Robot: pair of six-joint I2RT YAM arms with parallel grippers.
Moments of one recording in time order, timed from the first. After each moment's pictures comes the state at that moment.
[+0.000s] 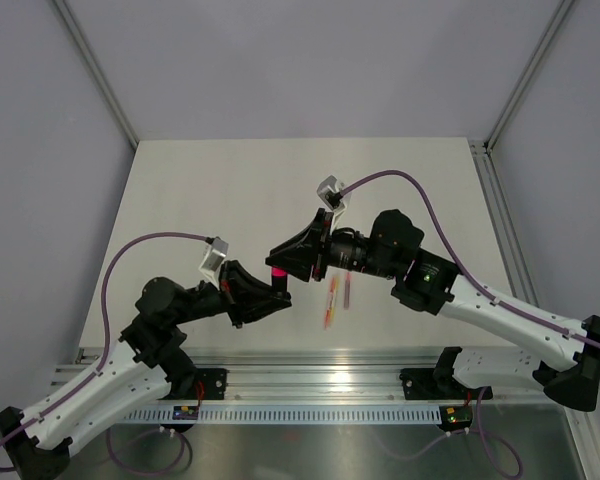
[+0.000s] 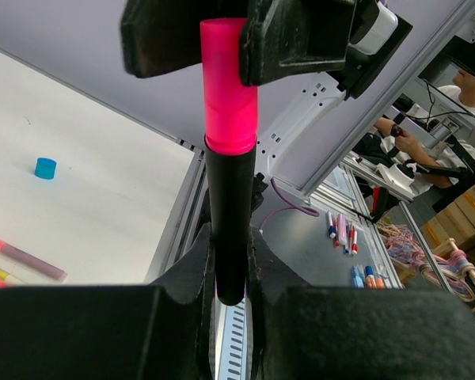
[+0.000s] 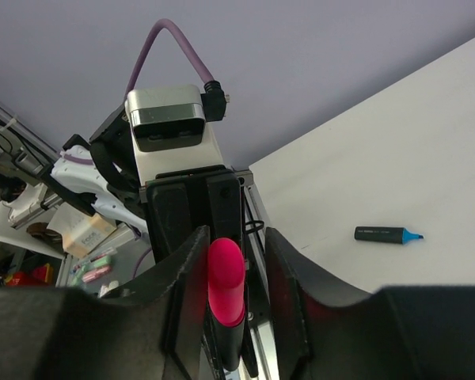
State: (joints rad) left arm -0.79 0.50 0.45 0.28 0.60 -0.66; right arm 1.04 1.14 1.11 0.09 -0.28 0.48
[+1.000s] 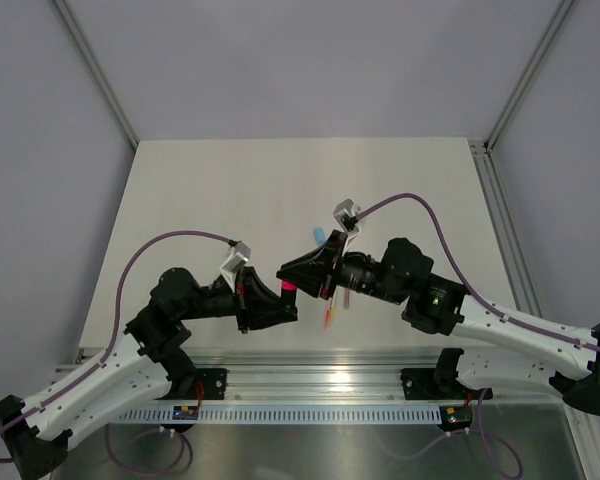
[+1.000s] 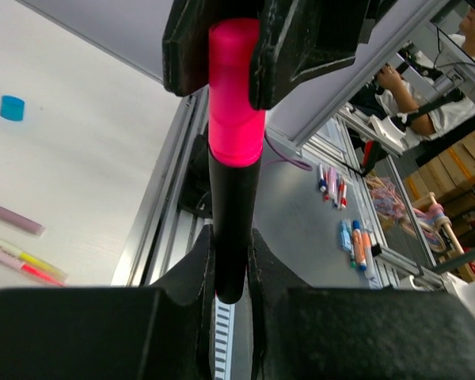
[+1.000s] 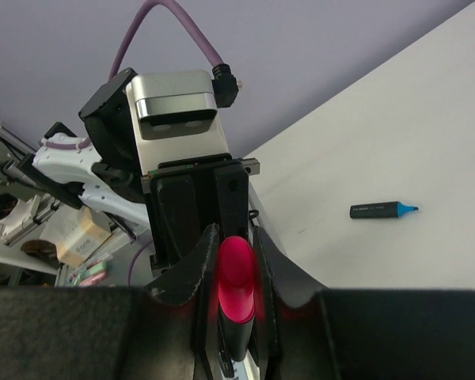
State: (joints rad) left arm -0.81 0.58 0.49 0.15 0.67 -0.62; right arm 1.11 1.02 0.94 0.12 -0.15 0.52
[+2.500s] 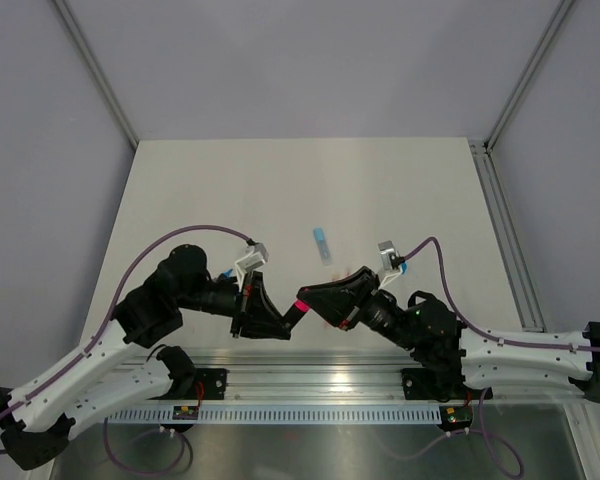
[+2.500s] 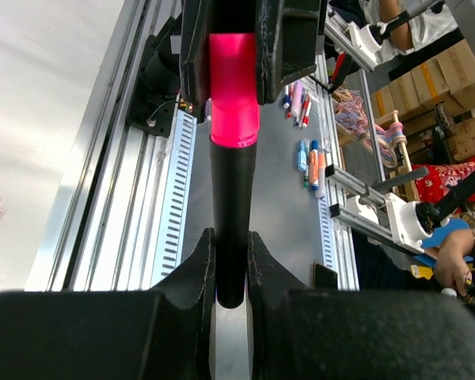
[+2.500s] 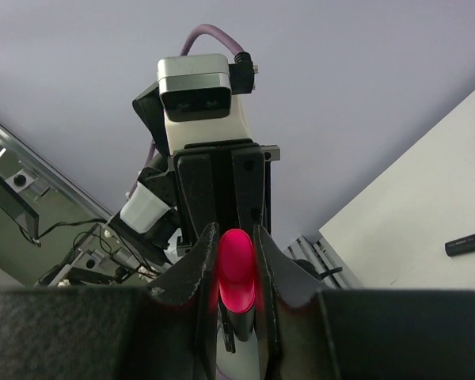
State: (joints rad) left arm -0.84 0.71 0.81 -0.37 0.84 -0.50; right arm 1.35 0.84 0.46 0.75 0.23 0.75
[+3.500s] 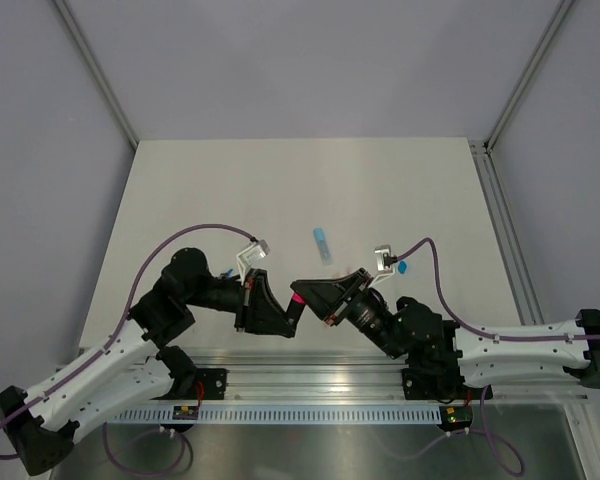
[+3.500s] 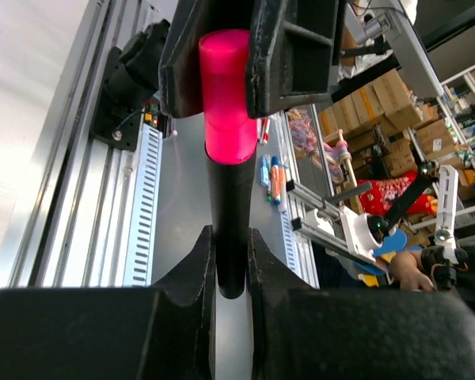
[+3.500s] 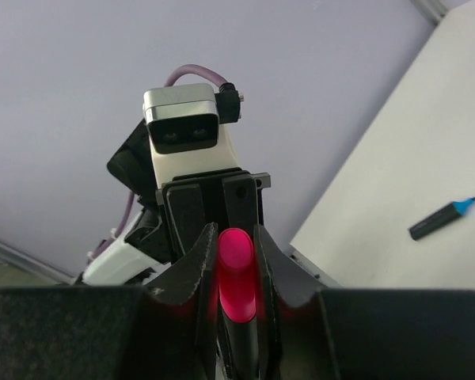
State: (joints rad) left arm -0.77 0.72 0.66 -0.05 0.97 -0.73; right arm 1.47 0.92 0.55 0.65 0.57 0.81
